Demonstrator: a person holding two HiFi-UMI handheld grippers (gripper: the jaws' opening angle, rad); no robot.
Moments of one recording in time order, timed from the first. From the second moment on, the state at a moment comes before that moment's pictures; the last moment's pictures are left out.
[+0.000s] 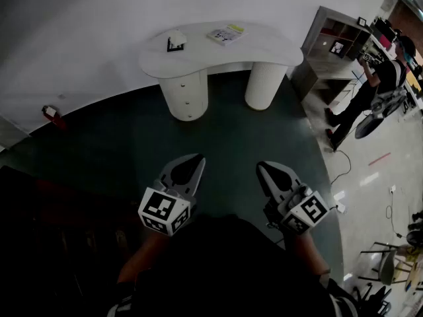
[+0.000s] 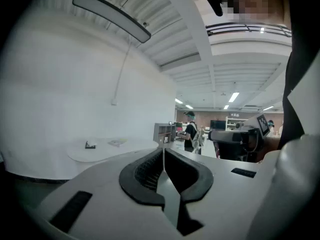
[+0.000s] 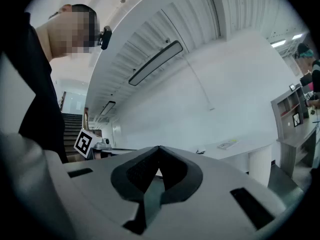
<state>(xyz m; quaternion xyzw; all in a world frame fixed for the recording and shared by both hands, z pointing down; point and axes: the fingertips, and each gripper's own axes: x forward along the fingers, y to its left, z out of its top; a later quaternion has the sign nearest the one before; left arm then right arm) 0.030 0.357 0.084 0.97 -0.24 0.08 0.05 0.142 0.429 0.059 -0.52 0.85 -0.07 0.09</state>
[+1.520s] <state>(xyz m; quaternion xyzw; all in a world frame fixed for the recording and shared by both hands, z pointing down) -0.063 0.221 0.115 0.93 -0.36 0.08 0.08 0.053 0.244 0.083 -0.36 0.92 -0.11 0.07</state>
